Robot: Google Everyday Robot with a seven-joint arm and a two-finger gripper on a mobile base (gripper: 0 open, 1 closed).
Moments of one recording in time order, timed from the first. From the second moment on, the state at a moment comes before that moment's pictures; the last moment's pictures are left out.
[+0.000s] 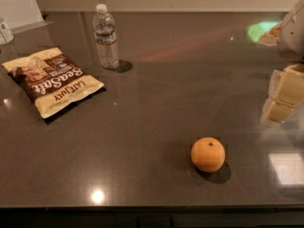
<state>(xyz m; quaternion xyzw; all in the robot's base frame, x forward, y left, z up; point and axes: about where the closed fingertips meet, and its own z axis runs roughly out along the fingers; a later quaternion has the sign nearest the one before) 0.438 -0.217 0.976 -0.60 0.78 -0.03 0.16</state>
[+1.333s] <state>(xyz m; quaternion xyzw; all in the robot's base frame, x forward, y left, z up) 0.403 -0.167 0.917 -0.63 0.75 0.01 0.19</state>
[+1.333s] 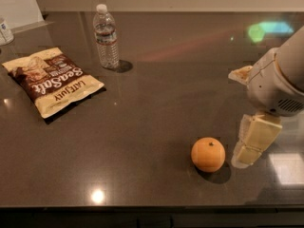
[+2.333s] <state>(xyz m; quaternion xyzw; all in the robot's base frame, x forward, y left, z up) 0.381 -0.132 0.851 -0.65 0.74 0.05 0.13</state>
